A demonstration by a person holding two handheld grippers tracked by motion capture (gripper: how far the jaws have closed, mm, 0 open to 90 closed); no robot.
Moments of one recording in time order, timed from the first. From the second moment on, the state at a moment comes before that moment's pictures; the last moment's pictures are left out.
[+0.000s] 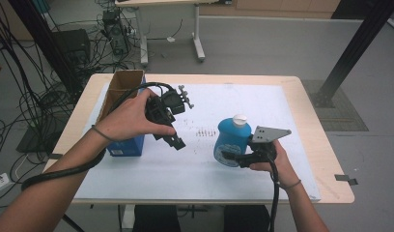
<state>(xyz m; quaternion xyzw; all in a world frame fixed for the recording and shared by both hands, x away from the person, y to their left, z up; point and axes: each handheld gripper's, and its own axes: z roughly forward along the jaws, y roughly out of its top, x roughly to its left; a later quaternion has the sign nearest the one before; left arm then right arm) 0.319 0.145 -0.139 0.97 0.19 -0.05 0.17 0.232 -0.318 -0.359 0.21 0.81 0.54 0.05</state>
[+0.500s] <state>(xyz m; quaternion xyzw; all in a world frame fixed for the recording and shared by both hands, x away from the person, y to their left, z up) 0.319 0.127 -0.123 0.98 0.15 -0.05 0.14 0.246 -0.301 -0.351 0.17 0.83 0.53 0.03</state>
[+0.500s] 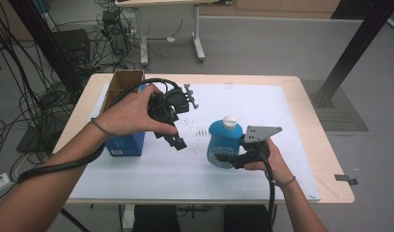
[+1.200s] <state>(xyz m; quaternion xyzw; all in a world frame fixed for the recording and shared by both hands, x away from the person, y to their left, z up) 0.317 0.099 -0.114 0.99 0.10 -0.06 0.12 0.258 -0.281 -0.342 0.12 0.84 0.52 0.00</state>
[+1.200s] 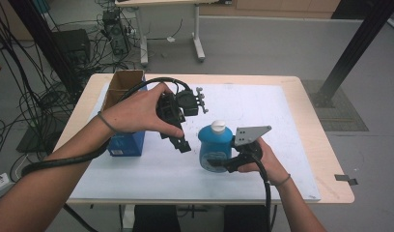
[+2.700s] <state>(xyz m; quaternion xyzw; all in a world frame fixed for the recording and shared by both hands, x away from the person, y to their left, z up) 0.311 0.031 -0.109 0.99 0.03 -0.06 0.08 0.264 -0.251 -0.339 0.08 0.85 0.52 -0.03</state>
